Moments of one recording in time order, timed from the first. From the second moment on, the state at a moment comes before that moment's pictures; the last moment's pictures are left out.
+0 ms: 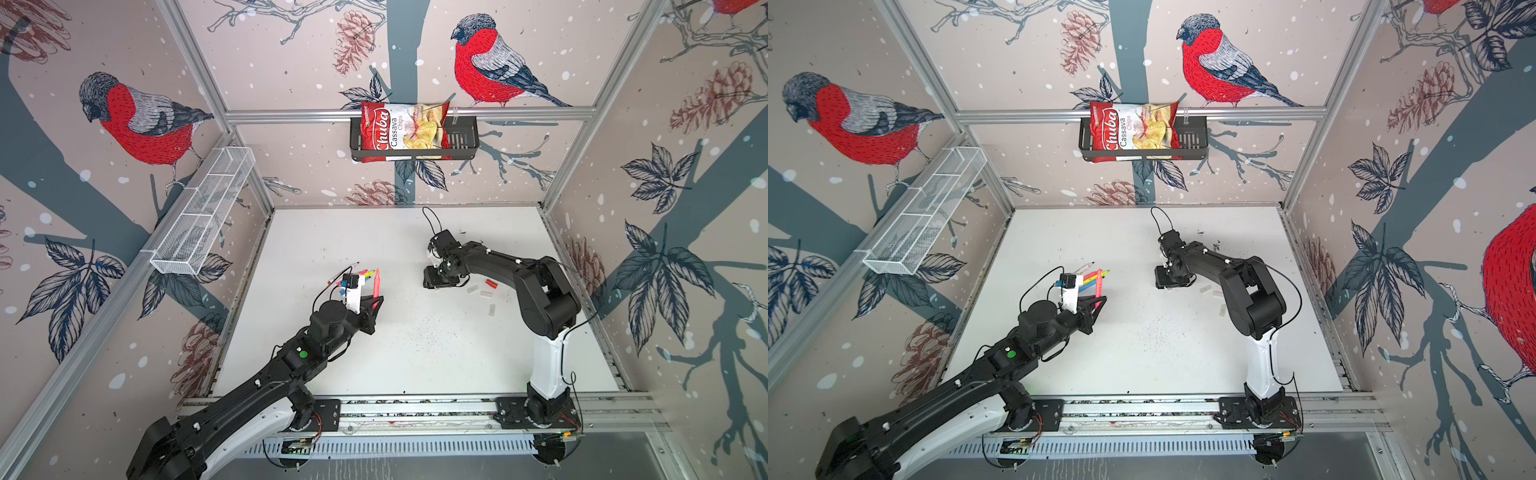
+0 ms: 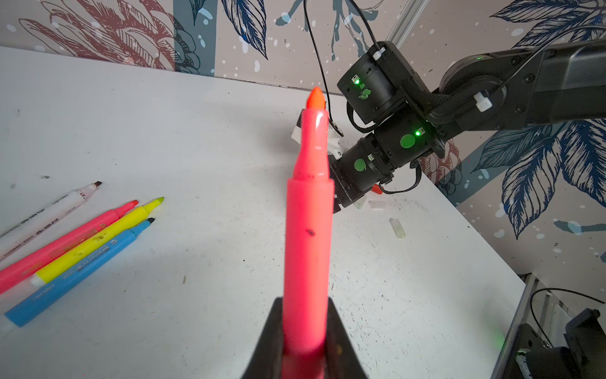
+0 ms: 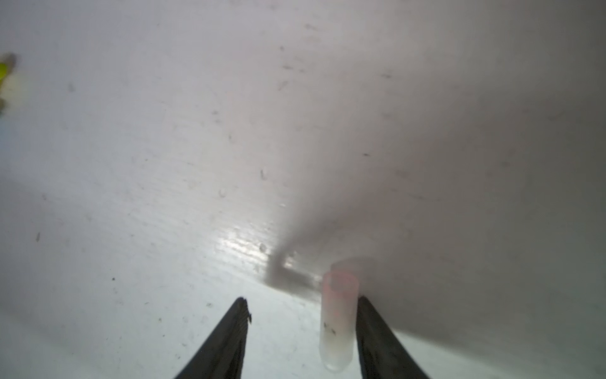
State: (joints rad) left arm -0.73 0.76 0.38 0.08 -0.02 -0.44; right arm 0.59 2.01 1.38 -0.60 -0.19 0.28
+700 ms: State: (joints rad) left arm -0.73 0.74 0.37 0.08 -0.03 -0.44; right arm 0.69 2.08 1.47 -0.58 -0.24 0.23
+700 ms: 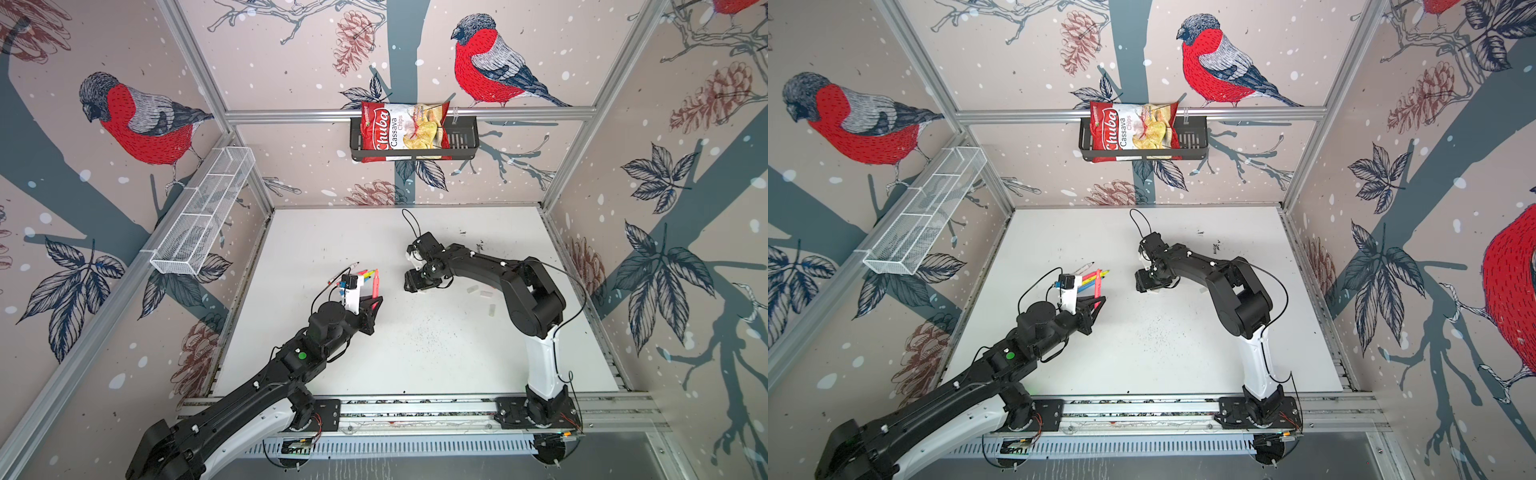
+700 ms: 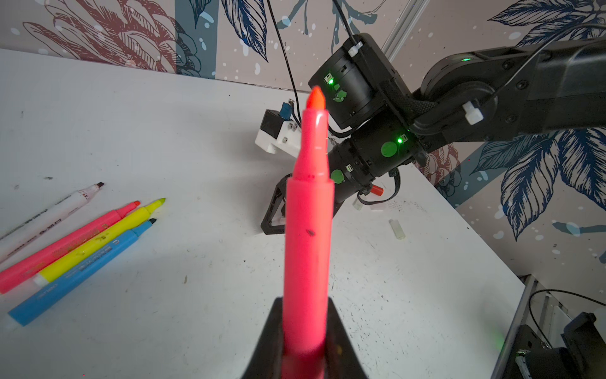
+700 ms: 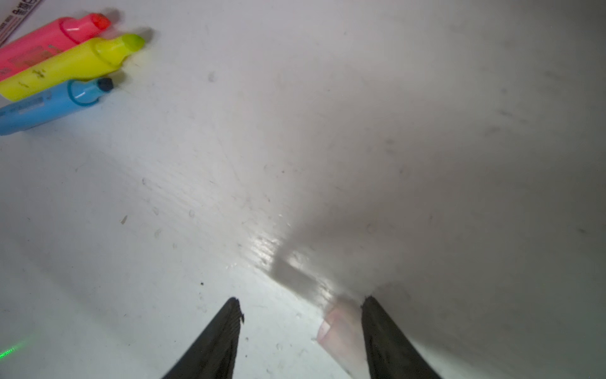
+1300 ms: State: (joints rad) left arm -0.73 0.73 0.36 0.08 -0.03 -0.44; right arm 0.81 2.02 1.38 -0.59 -0.18 0.25
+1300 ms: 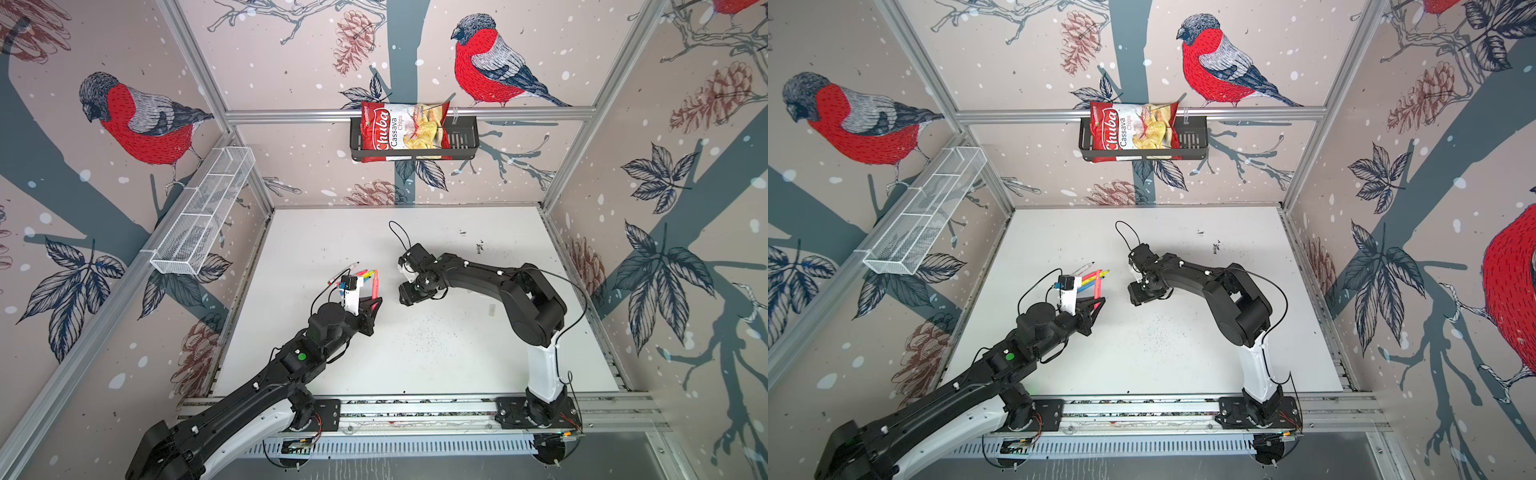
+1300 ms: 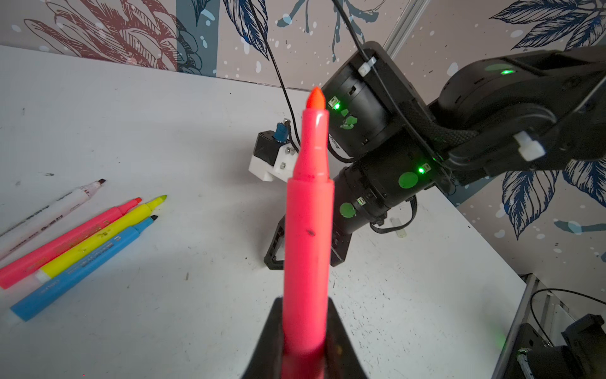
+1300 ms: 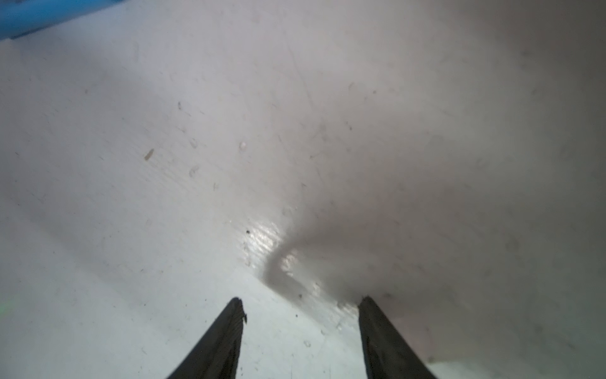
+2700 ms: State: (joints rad) left arm -0.73 0.70 0.35 0.08 -0.03 -0.44; right arm 0.78 2.01 1.38 -0.62 0.05 0.74
